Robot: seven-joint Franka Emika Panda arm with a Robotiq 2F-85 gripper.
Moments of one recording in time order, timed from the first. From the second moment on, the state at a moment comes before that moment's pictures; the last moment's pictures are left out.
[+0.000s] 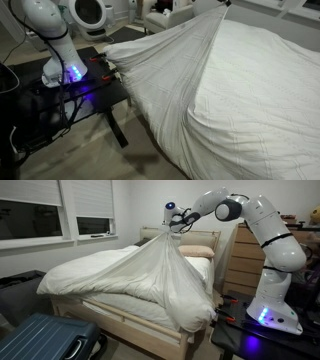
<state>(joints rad) -0.03 0.66 -0.43 -1.26 -0.67 2.54 1.50</state>
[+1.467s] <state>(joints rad) -0.40 1.04 -0.43 -0.43 -0.39 2.17 1.40</state>
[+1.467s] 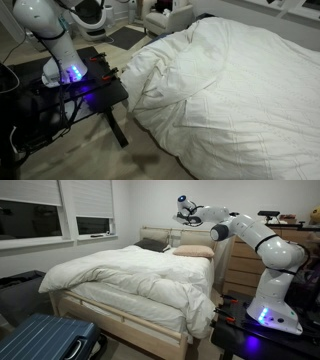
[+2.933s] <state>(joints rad) 0.02 1.04 0.02 -0.36 -0.17 1.56 0.73</state>
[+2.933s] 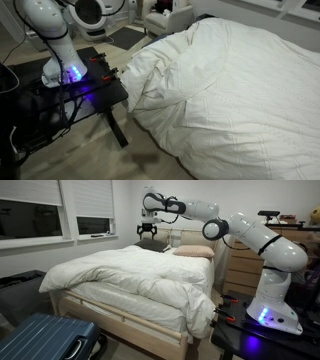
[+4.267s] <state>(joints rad) 0.30 1.21 -0.05 -0.37 -0.26 1.17 0.38</state>
